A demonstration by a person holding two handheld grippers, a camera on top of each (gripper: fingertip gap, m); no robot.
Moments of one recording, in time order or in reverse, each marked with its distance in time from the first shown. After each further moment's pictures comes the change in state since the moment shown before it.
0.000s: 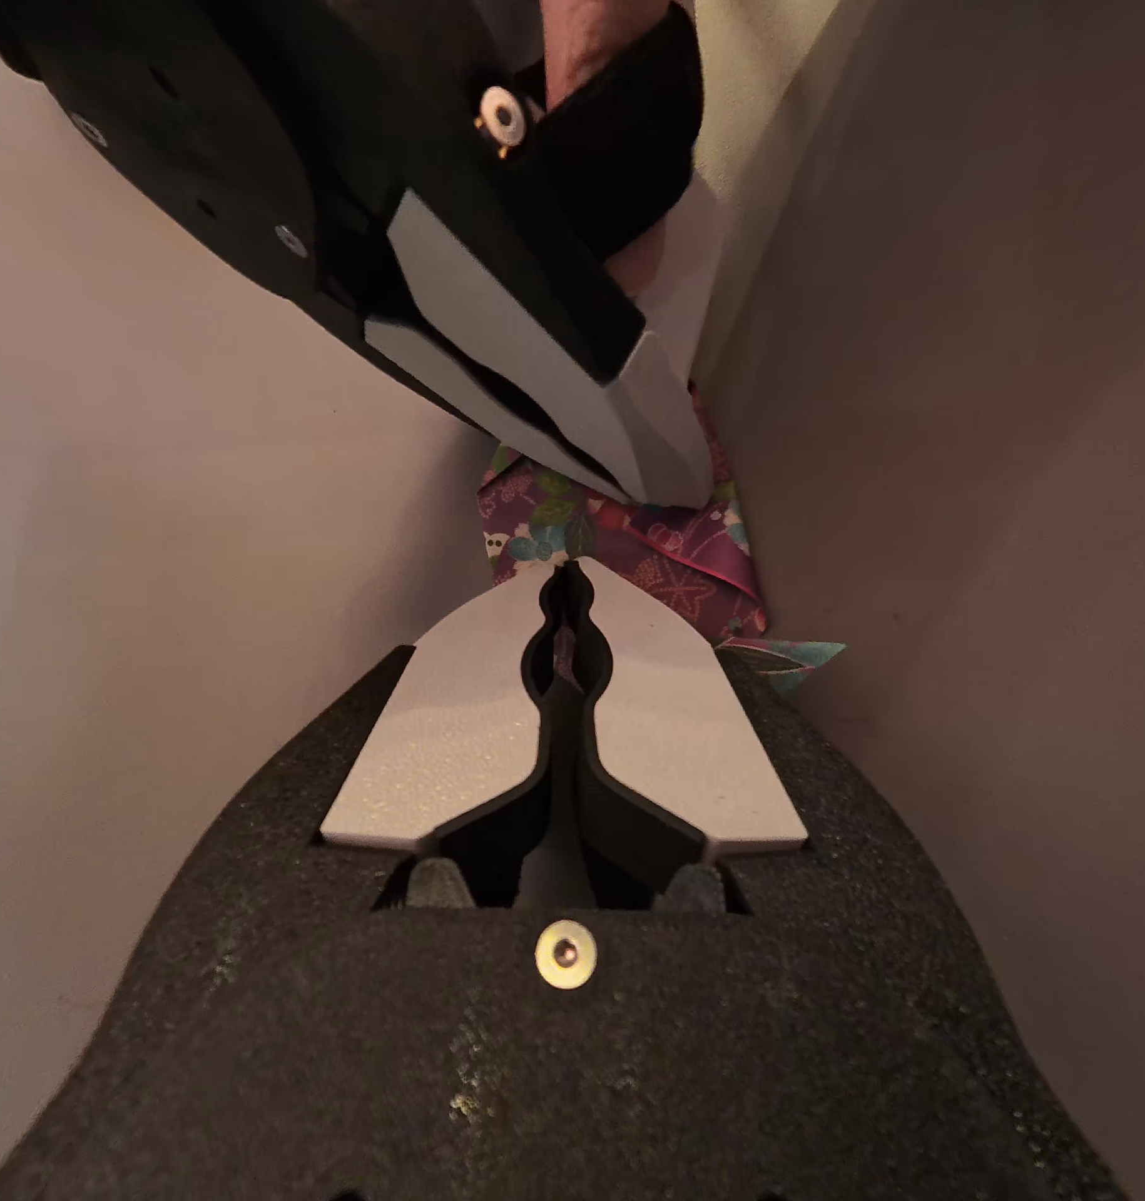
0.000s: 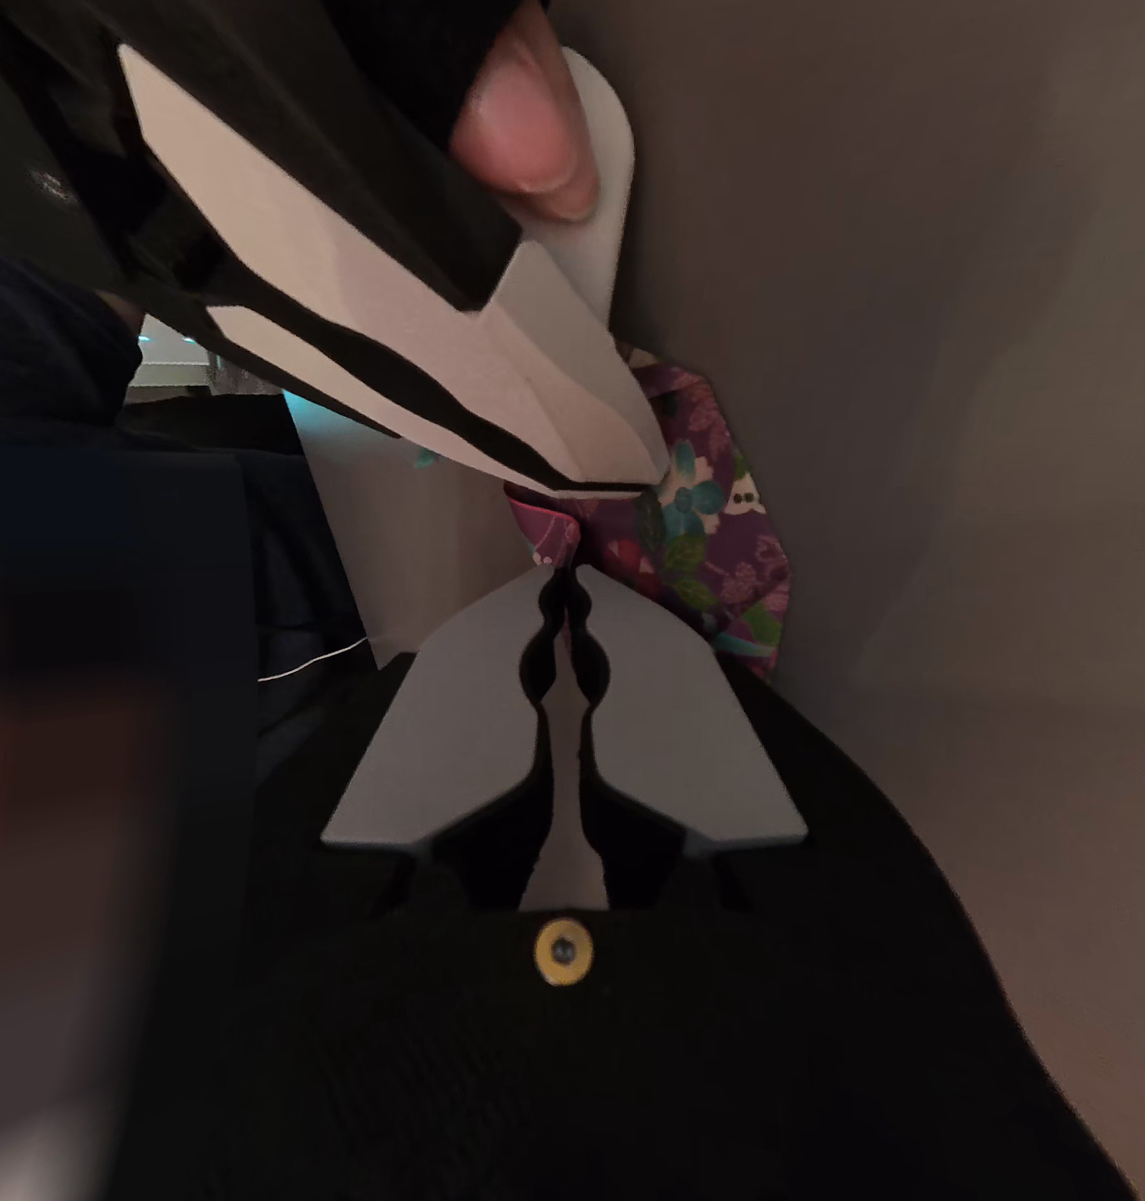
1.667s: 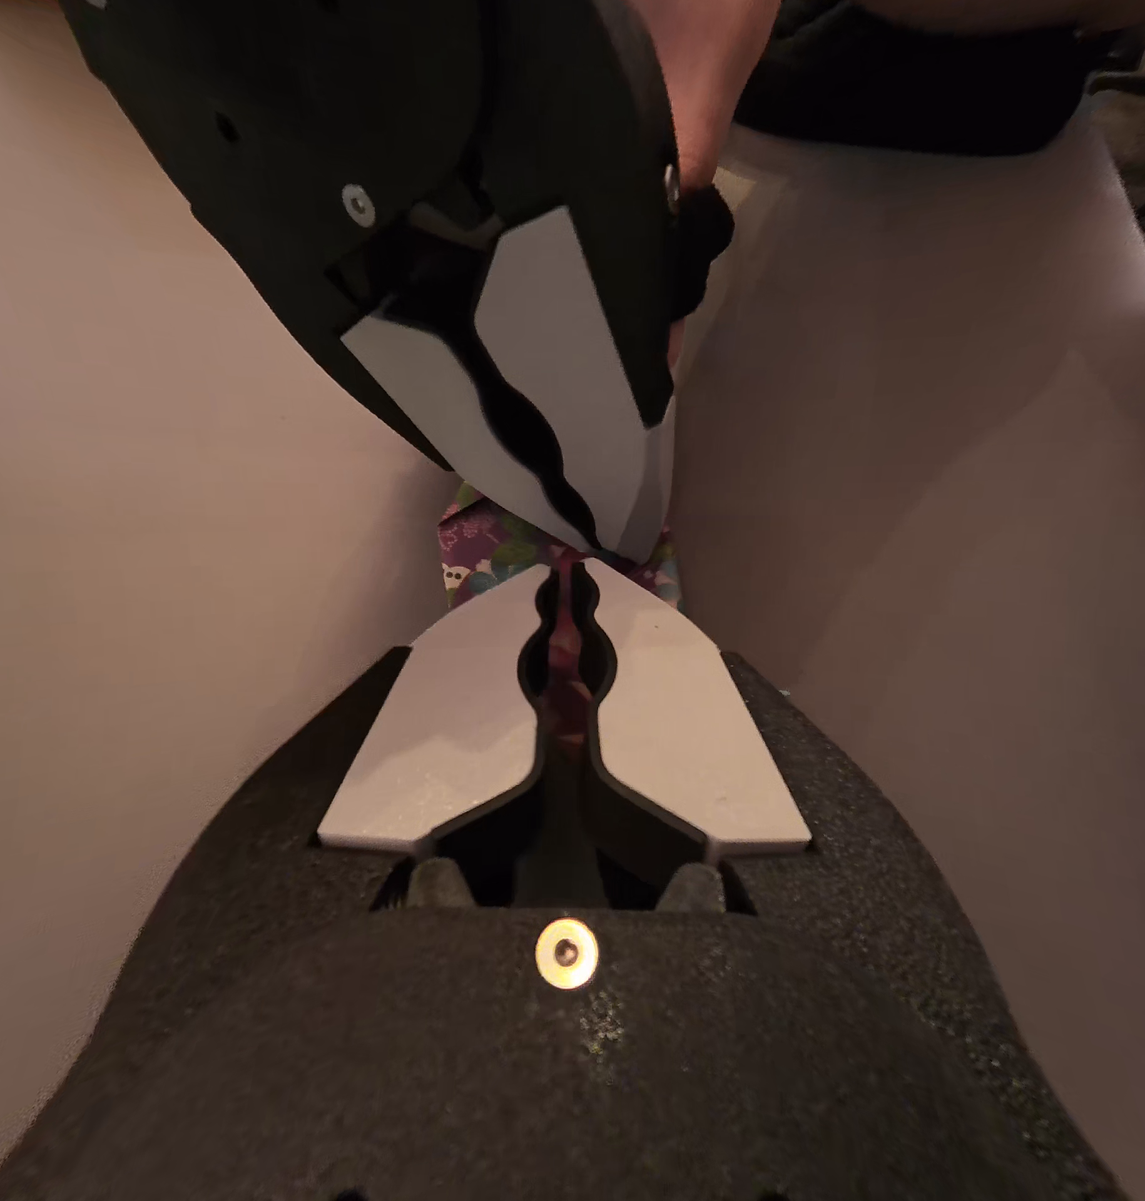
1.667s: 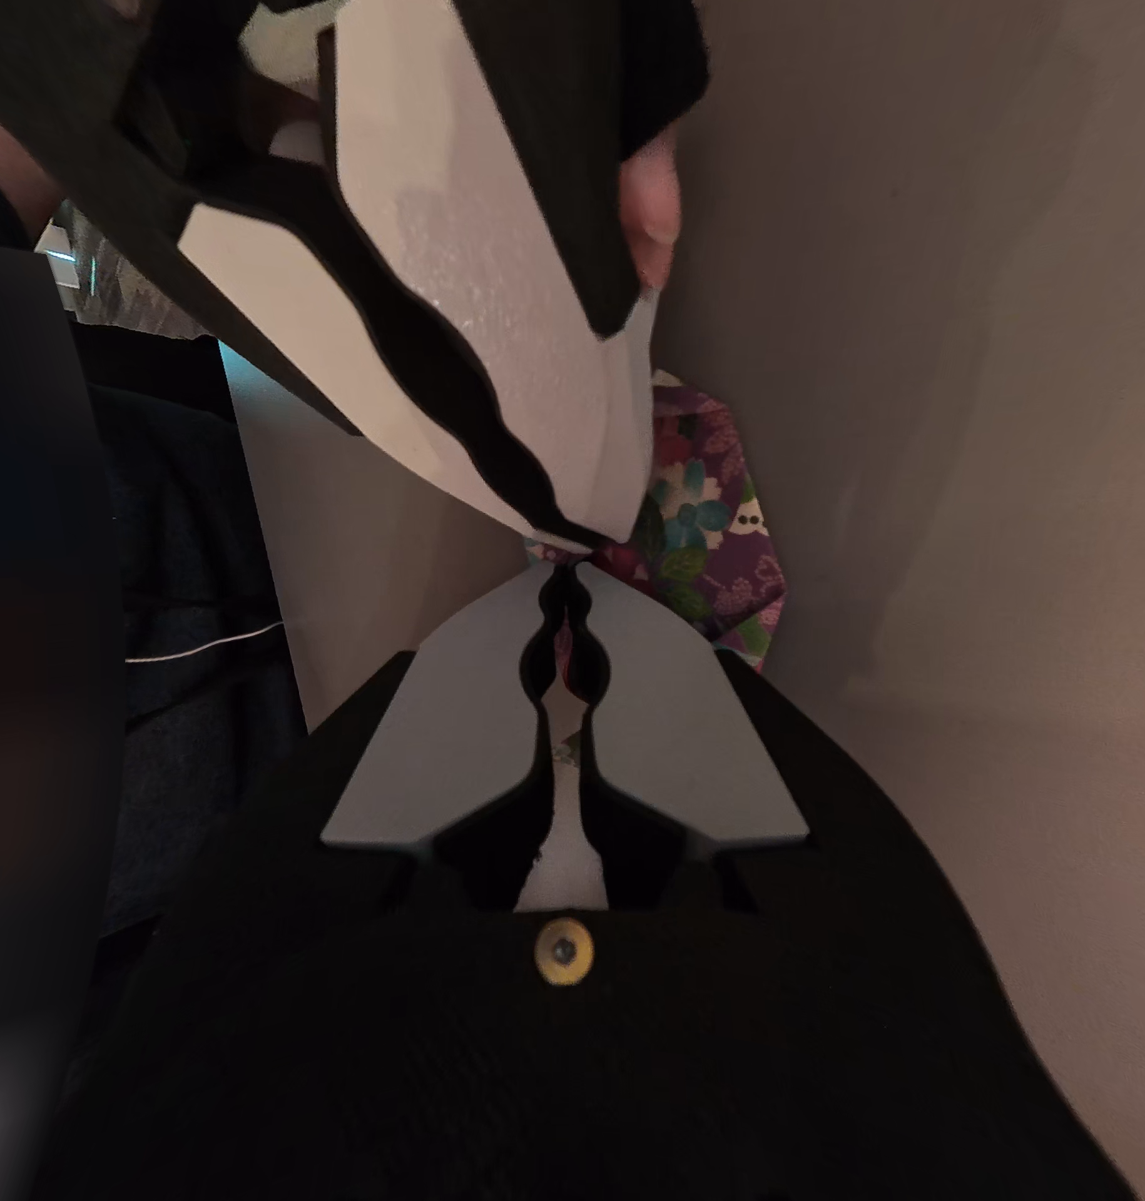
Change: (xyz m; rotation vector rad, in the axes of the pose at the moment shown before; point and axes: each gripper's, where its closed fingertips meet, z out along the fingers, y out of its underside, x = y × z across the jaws) left arm 0.010 -0.015 -0.001 0.102 0.184 -0.229; right arm 0.004 -0.003 -0.003 0.025 0.101 -0.200
